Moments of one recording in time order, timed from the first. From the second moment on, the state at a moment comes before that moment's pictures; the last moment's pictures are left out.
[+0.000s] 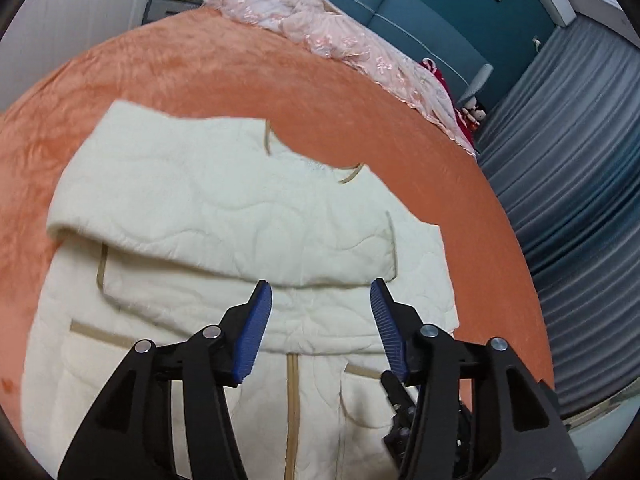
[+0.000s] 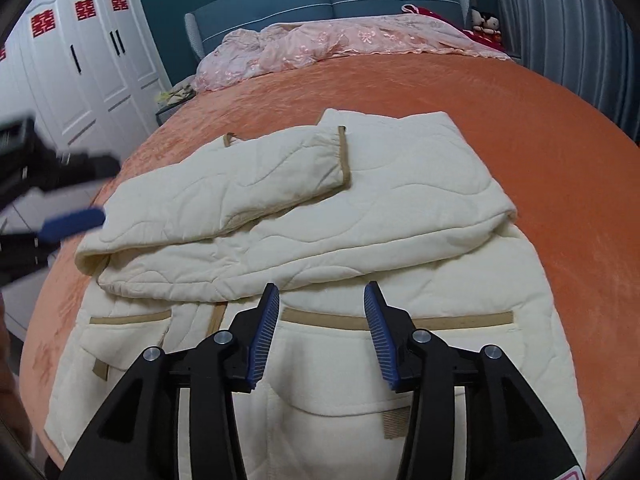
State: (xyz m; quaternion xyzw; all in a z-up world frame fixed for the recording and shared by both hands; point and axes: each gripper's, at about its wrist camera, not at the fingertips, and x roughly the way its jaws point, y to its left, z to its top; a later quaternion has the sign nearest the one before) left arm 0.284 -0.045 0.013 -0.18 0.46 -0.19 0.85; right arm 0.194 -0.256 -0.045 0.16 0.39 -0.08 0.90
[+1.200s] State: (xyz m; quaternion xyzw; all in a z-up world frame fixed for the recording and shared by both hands) left arm 0.341 0.149 -0.084 -0.51 0.46 0.01 0.73; right arm 0.316 -0.312 -0.014 0.29 0.35 -0.08 0.89
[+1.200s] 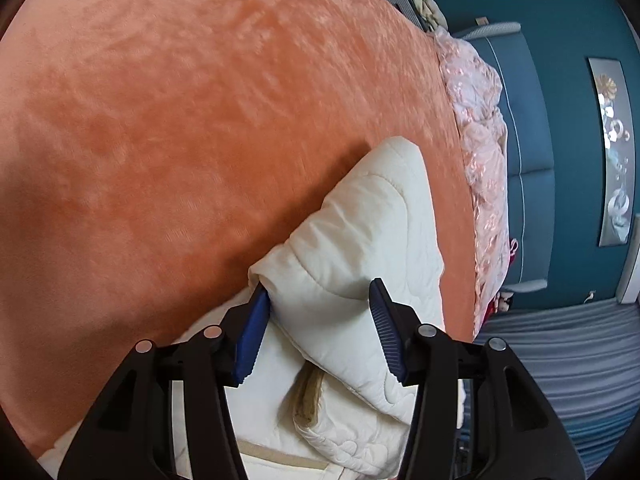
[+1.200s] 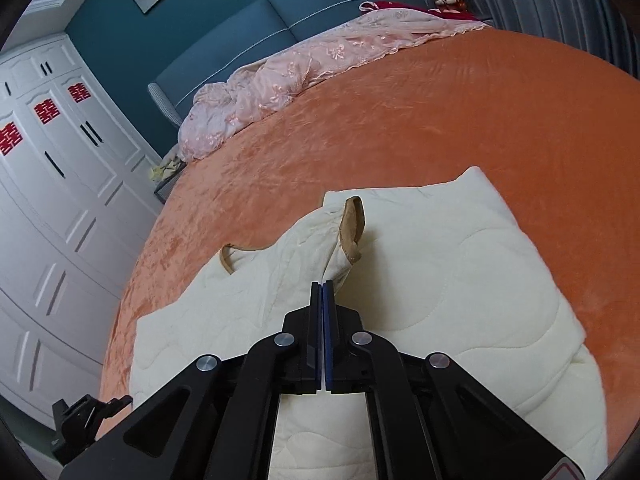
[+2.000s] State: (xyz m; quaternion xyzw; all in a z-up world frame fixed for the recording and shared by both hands) left arm 0.348 0.109 -0.034 -0.36 0.46 -0.02 0.81; right arm 0.296 -0.345 -0.006 0.29 0.38 -0.07 0.88
